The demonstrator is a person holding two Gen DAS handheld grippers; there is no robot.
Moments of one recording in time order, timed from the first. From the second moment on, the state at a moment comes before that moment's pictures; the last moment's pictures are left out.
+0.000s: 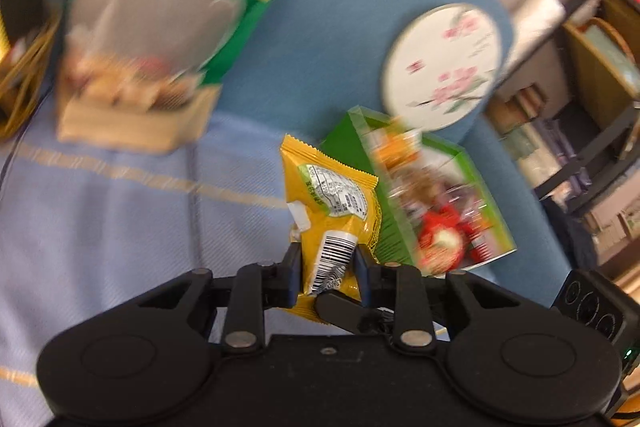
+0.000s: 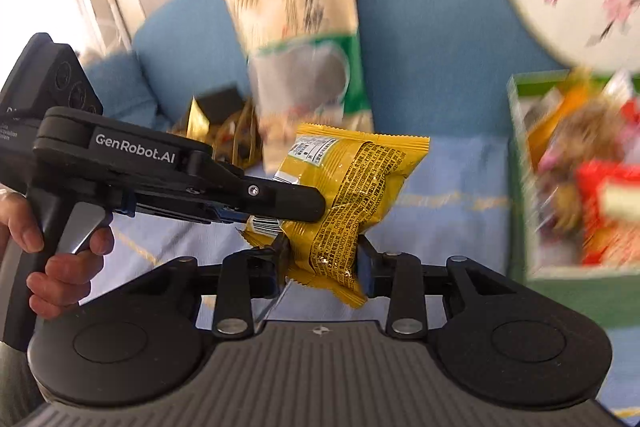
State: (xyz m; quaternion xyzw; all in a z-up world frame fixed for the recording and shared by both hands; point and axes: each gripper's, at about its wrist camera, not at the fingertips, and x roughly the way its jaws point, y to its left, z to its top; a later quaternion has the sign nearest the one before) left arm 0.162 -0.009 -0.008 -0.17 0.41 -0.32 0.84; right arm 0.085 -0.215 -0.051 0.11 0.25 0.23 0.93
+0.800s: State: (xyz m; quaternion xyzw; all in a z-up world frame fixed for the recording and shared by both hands) left arm 0.211 -0.238 0.039 -0.06 0.32 -0.43 0.84; right arm 0.079 -0.380 -0.021 0.16 0.12 -0.02 0.98
